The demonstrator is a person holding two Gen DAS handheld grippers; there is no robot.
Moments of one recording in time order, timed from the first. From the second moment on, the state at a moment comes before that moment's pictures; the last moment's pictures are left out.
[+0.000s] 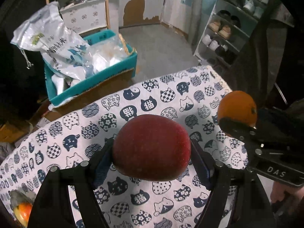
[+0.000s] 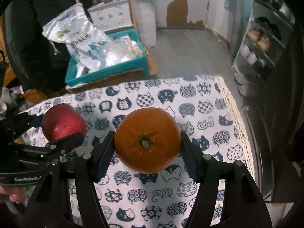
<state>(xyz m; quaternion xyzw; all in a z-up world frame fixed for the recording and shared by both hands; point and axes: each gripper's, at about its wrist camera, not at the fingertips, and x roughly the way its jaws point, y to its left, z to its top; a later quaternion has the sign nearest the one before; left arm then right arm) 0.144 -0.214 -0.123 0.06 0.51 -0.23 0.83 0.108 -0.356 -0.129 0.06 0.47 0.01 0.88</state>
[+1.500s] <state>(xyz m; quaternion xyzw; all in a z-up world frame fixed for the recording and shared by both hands) 0.039 -0.020 -0.043 0.02 0.44 -0.14 0.89 0.070 -0.191 -0.030 0.01 0.40 0.18 0.90</state>
